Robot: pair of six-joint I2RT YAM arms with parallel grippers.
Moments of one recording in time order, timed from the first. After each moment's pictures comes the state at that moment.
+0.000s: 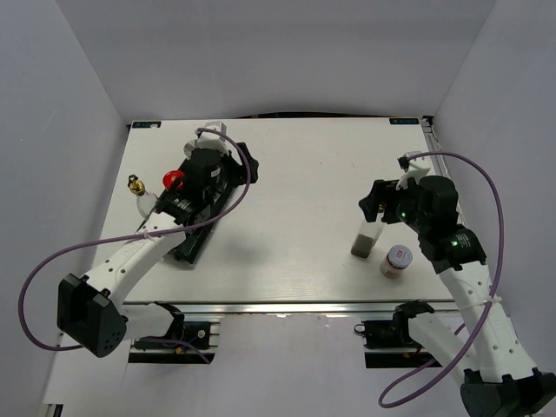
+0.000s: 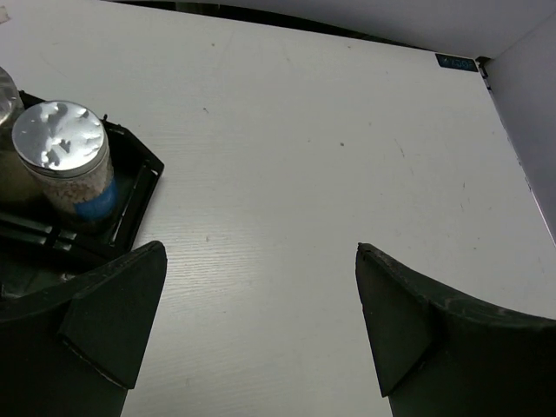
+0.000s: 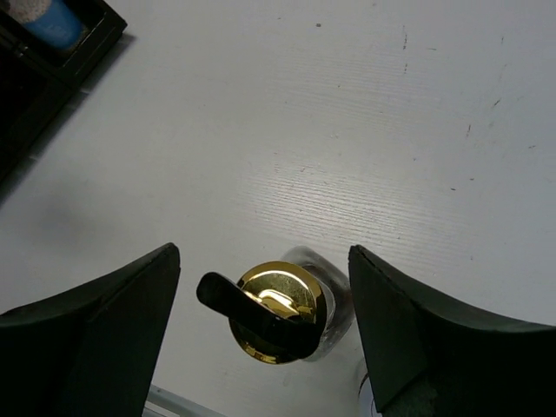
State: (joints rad) left arm -0.53 1.24 1.05 -0.09 -0.24 -0.41; right arm 0.26 0.79 0.92 -0.57 -0.17 0.15
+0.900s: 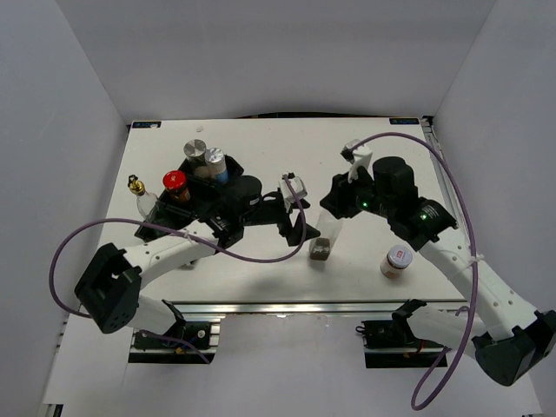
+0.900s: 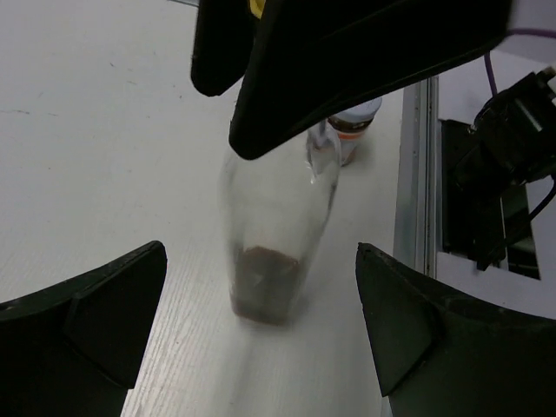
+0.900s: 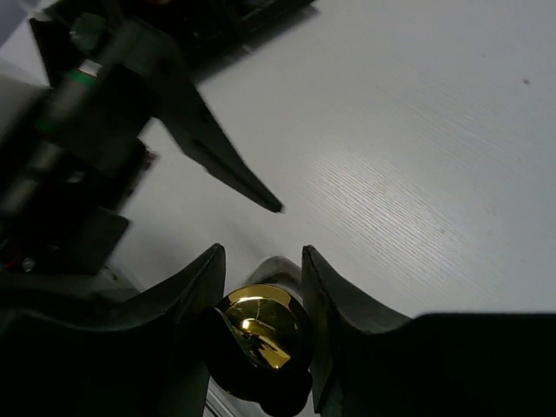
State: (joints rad) left arm -0.79 1.39 0.90 0.29 0.56 0.02; right arm 0.57 1.03 1.08 -0.52 -0.22 0.12
